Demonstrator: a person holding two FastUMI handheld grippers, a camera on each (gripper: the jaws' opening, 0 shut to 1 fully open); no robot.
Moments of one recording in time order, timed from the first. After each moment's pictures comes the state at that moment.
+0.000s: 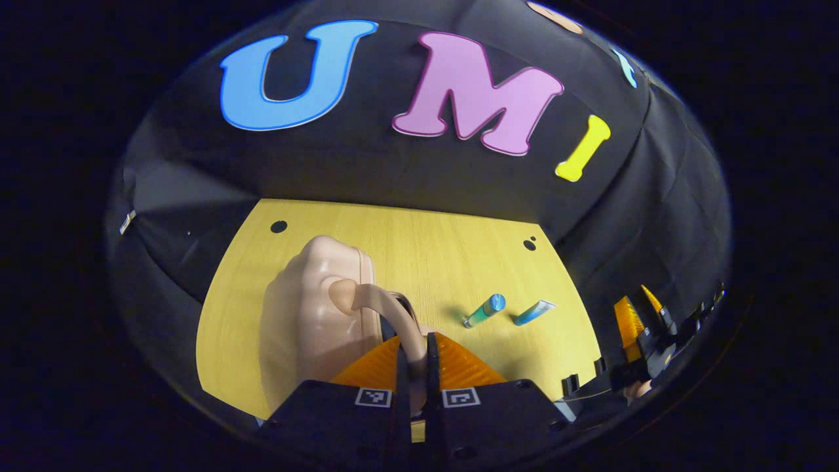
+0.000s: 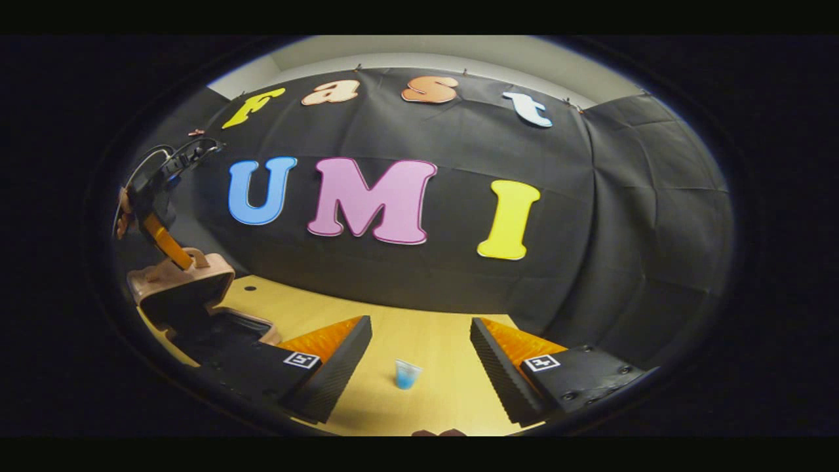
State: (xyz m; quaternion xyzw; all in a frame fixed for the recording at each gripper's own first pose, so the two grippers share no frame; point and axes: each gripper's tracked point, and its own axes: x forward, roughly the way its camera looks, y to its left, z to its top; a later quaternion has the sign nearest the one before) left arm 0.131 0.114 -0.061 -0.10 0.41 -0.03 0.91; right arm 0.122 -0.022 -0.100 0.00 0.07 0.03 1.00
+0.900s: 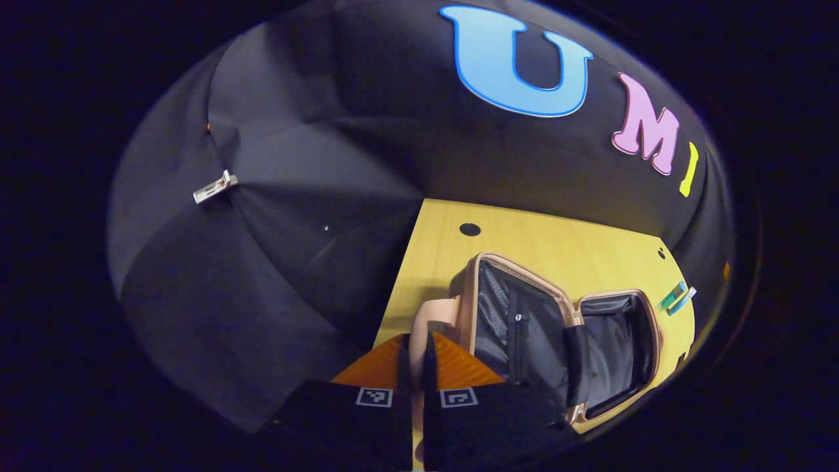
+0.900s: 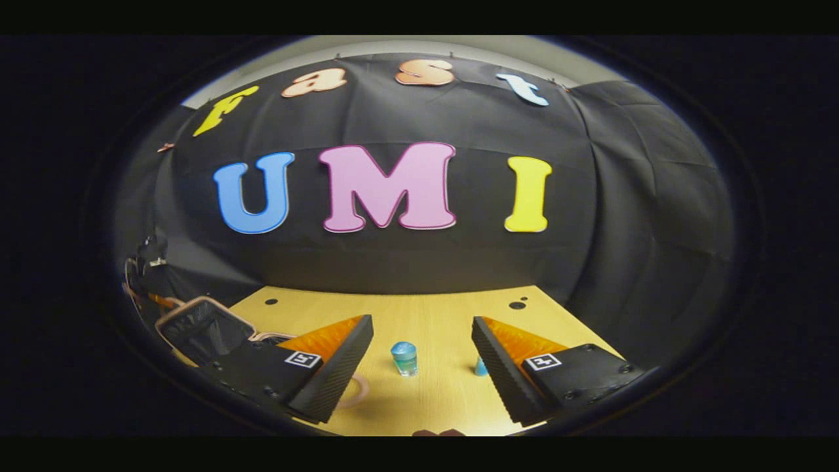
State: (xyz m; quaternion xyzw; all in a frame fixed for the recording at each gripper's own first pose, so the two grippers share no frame) left arm 0.103 0.533 -0.209 -0.05 0.39 0.15 0.91; right arm 0.127 0.067 -0.099 0.08 0.14 -0.03 0.99
